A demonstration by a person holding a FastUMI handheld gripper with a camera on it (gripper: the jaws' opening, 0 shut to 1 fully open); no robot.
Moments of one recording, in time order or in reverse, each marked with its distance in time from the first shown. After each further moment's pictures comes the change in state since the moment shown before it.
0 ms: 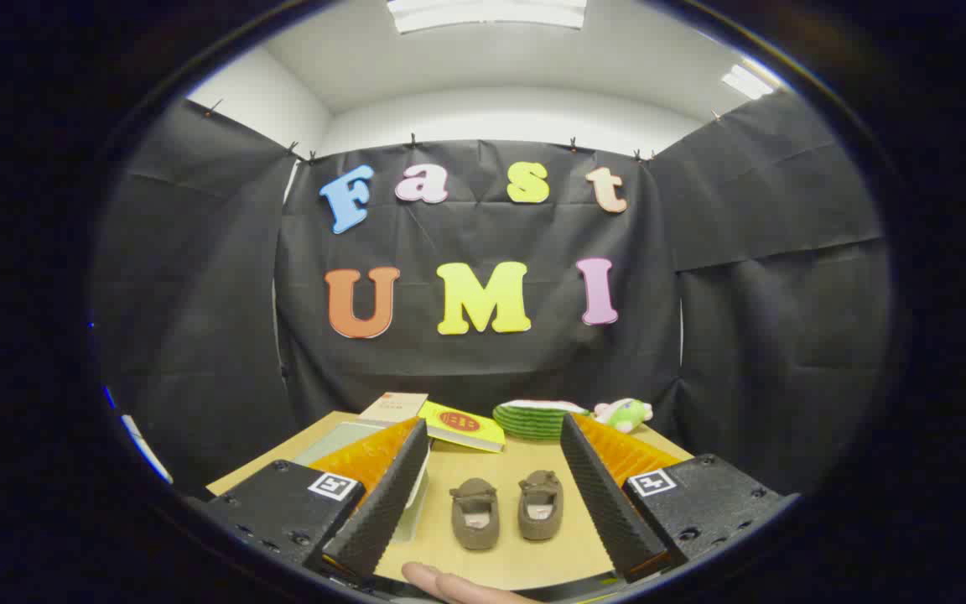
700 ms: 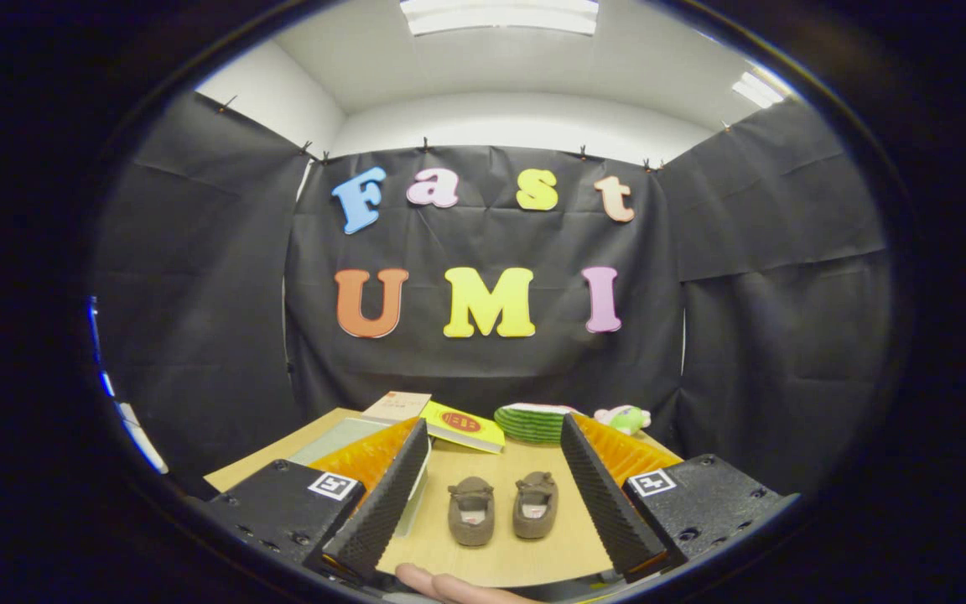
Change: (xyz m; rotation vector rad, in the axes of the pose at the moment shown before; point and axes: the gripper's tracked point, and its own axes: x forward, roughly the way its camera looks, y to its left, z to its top) arm -0.018 -0.004 0.005 -0.023 -0.028 0.015
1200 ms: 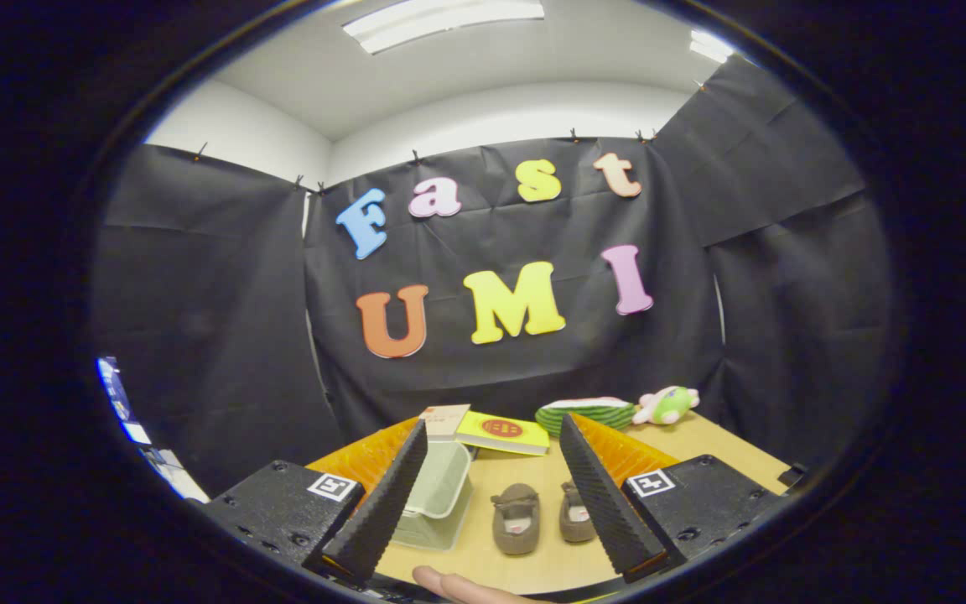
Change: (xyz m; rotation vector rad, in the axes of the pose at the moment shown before) arm 0.034 0.013 -0.004 0.177 0.022 0.181
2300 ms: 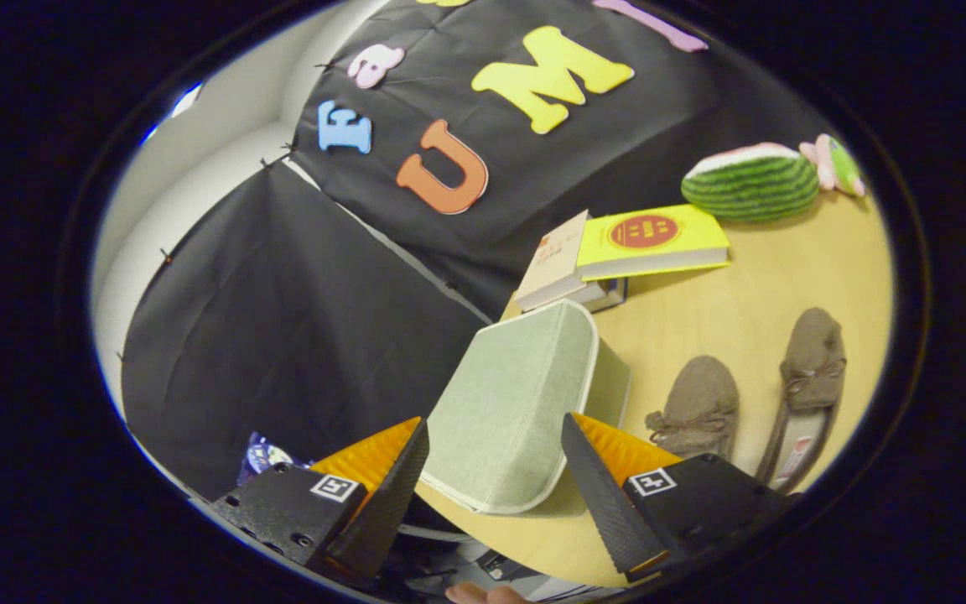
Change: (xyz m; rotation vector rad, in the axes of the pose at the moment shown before) arm 0.190 0.028 -0.171 0.607 0.713 0.532
